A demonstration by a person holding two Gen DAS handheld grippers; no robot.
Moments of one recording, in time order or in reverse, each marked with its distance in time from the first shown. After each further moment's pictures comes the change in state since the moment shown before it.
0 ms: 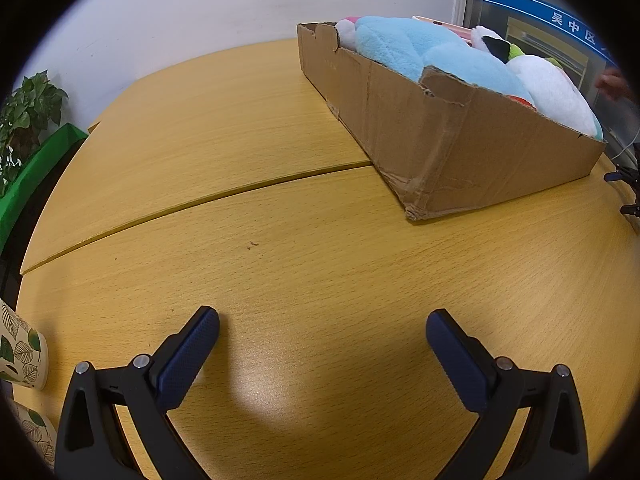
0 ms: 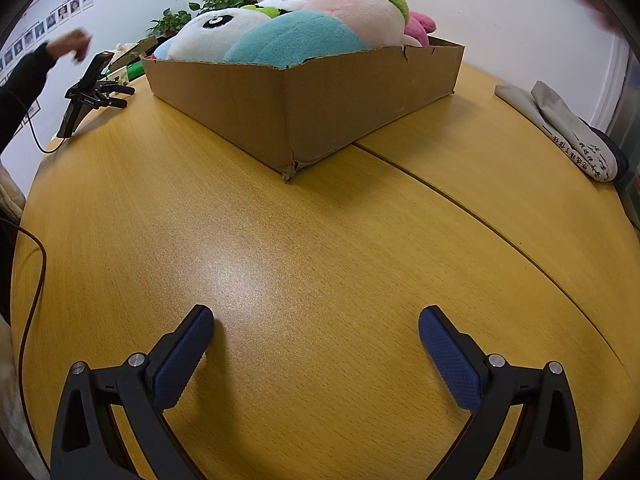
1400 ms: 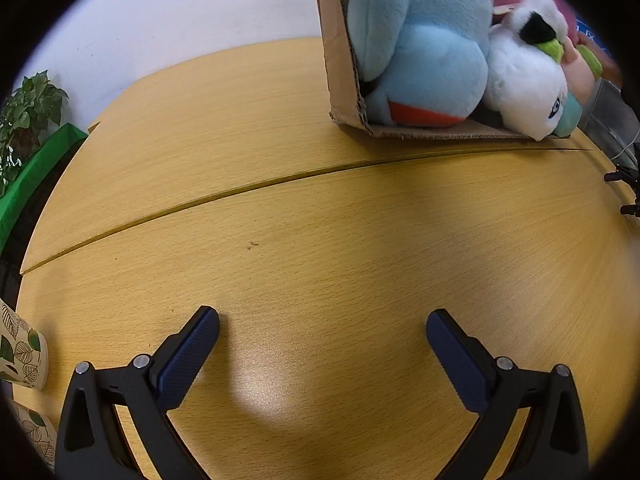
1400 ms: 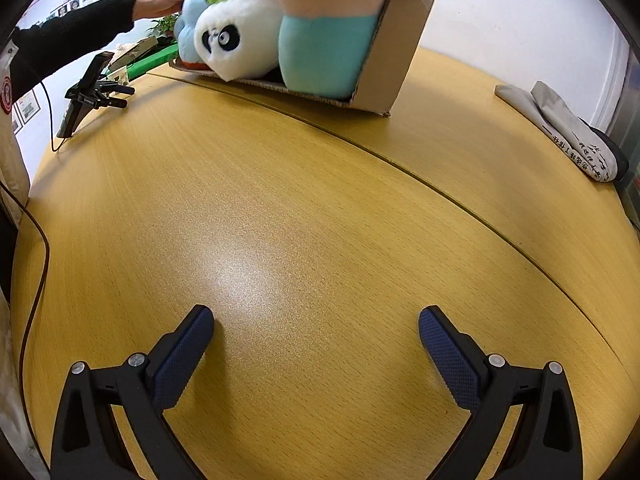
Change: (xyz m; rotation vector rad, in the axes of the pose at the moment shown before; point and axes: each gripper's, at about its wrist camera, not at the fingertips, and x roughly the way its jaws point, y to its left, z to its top) left arm -0.015 0.028 -0.007 -0.004 -0.002 0.000; right arm 0.000 0.003 0.001 0.002 -0.001 0.000
